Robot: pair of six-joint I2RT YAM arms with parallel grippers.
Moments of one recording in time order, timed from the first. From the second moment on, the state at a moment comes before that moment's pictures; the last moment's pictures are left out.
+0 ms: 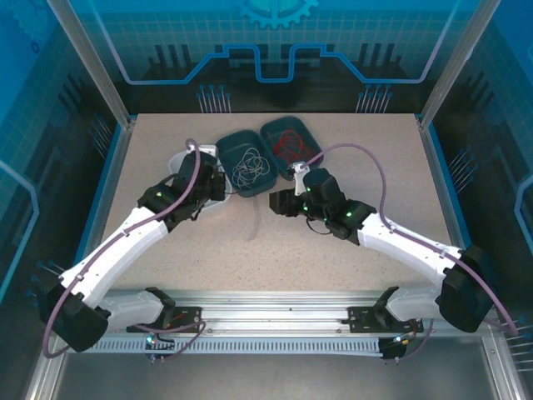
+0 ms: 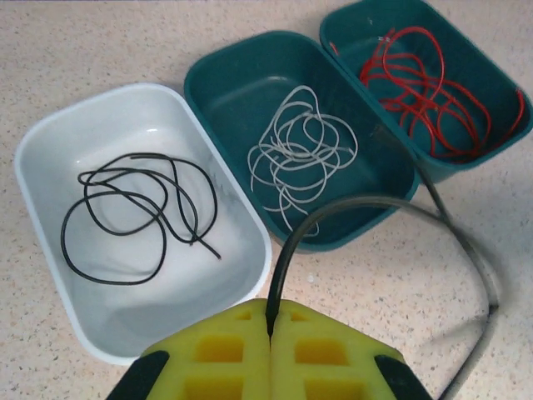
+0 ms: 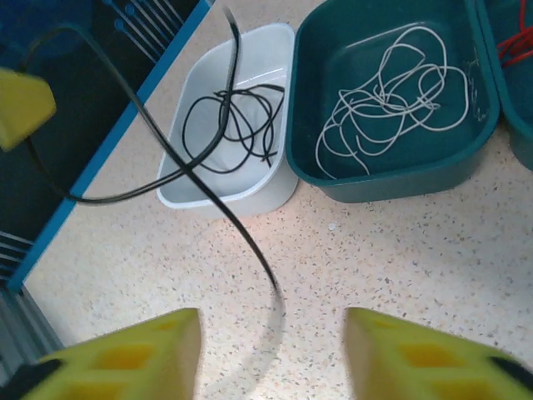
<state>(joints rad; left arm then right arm) -0.50 1.17 1.11 -0.65 -0.30 -0.38 0.75 1.29 0.92 -0.15 -0.08 0.51</state>
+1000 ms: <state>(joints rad) -0.06 1.17 1.19 -0.60 -0.06 -0.46 0.73 1.06 0.92 -0.39 0.05 0.47</state>
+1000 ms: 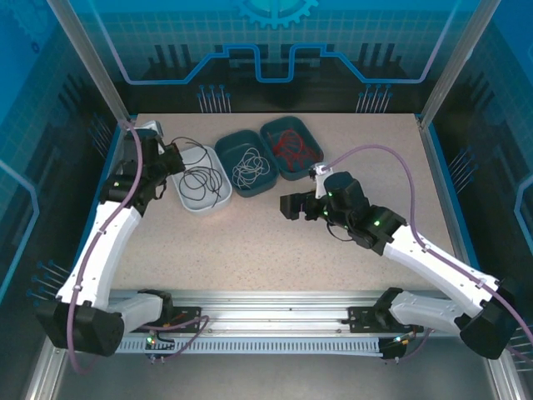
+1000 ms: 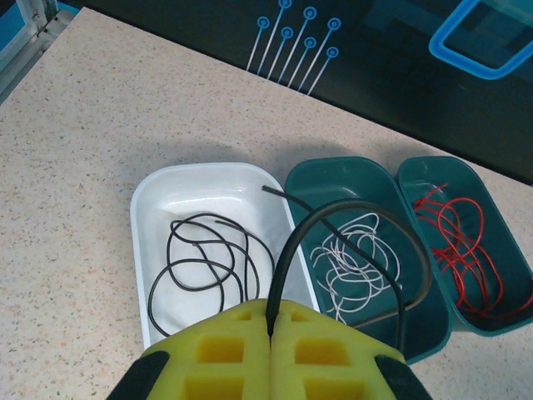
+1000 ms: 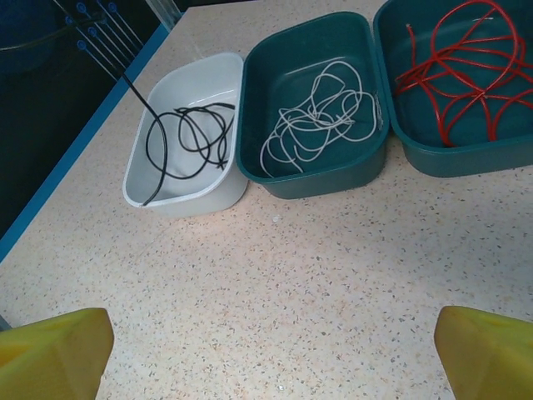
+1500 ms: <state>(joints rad) -0.02 1.31 1.12 -0.51 0.03 -0.51 0.73 1.06 0.91 -0.43 0.08 0.48</state>
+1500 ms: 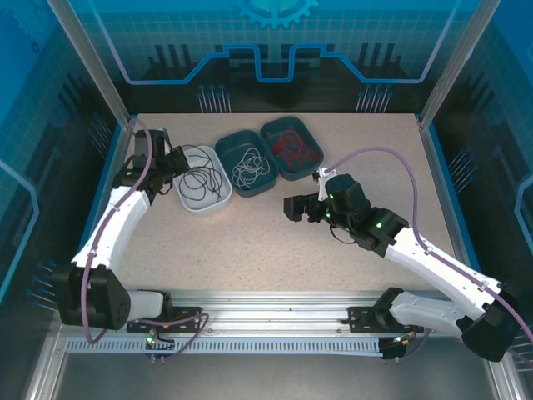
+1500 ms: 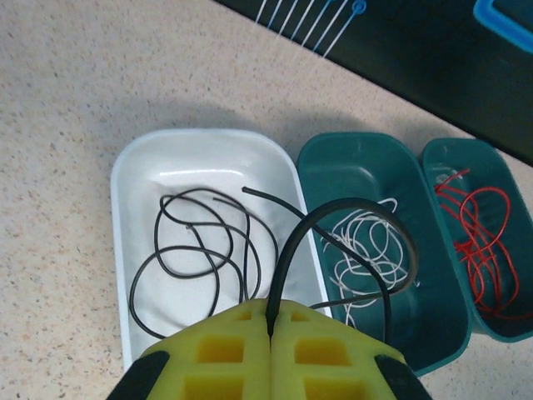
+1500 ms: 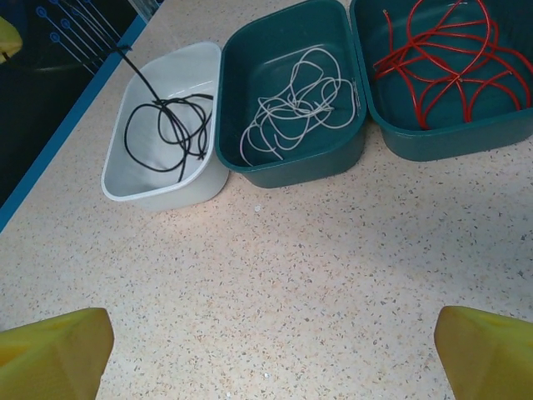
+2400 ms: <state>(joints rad) 0.01 1.60 1.06 -0.30 0.01 -0.45 0.73 1.08 0.91 -0.44 0.08 0.50</state>
